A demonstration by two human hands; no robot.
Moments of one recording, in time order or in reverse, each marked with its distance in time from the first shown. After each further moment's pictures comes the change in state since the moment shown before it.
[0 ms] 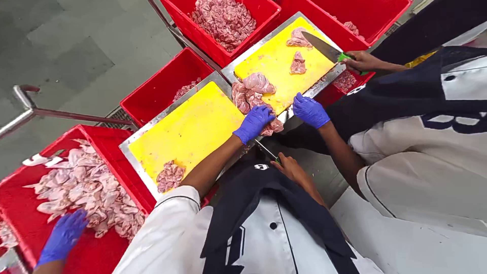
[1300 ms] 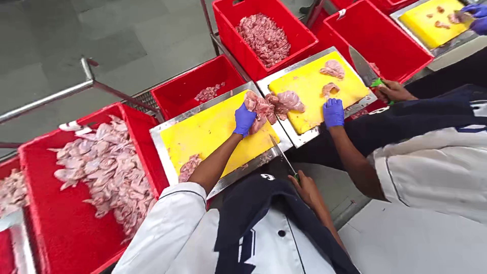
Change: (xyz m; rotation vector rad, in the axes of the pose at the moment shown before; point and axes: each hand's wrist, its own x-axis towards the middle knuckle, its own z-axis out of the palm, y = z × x) left_hand -0.076 -0.095 -0.066 -0.658 0.501 -1.061; right_hand -0.013 -0.028 0.019 -0.033 0.208 0.057
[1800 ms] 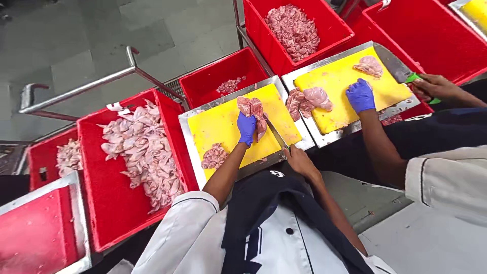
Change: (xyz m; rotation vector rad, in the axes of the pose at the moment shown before) left_hand -0.041 -0.064 -0.046 -0.272 0.293 -0.170; right_hand 0.059 -0.135 -0.005 -0.106 -0.195 -0.100
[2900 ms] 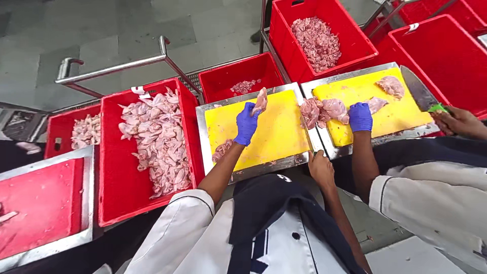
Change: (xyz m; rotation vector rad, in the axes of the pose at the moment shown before) left_hand 0.001 0.014 -0.076 0.233 0.040 0.410; right_hand 0.000 0.012 0.001 -0.202 0.359 0.231
